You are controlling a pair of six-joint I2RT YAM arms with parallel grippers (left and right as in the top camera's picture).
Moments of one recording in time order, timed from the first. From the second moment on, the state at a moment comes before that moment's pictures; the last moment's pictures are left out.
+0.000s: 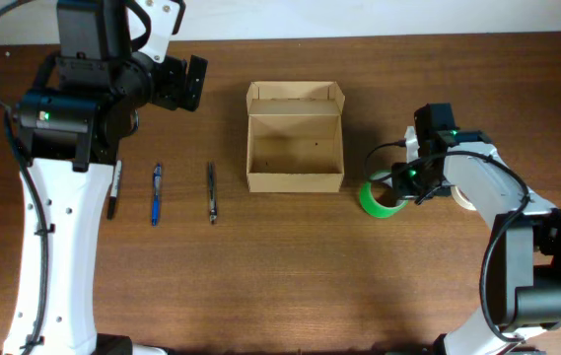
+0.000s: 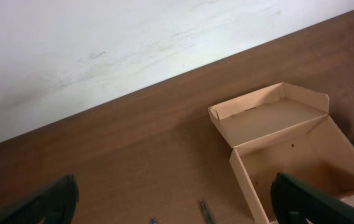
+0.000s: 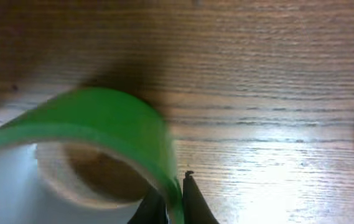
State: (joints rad) left arm -0.15 1.59 1.99 -1.04 0.03 0.22; right arm 0.03 1.82 1.18 -0.81 -0.06 0.05
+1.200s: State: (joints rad) left arm -0.15 1.59 1.99 -1.04 0.03 0.25; right arm 0.41 2.06 1.91 -1.17 0.09 0.06
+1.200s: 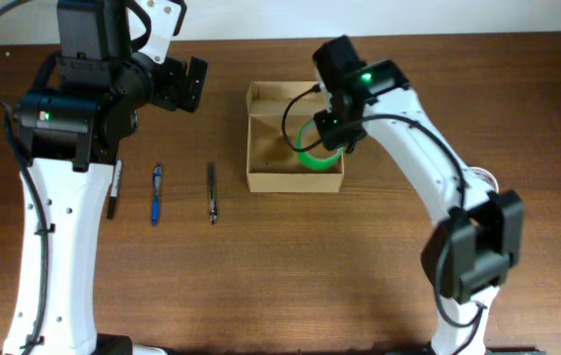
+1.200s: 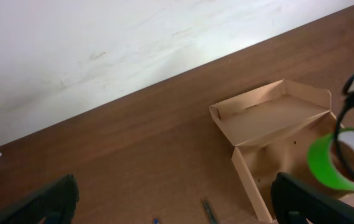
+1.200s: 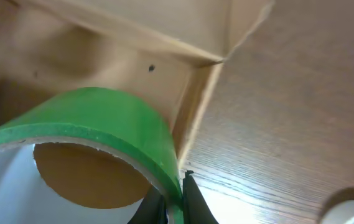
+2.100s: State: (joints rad) left arm -0.15 1.59 1.99 -1.04 0.03 0.27; right arm 0.41 2.08 1.94 -1.26 0.09 0.07
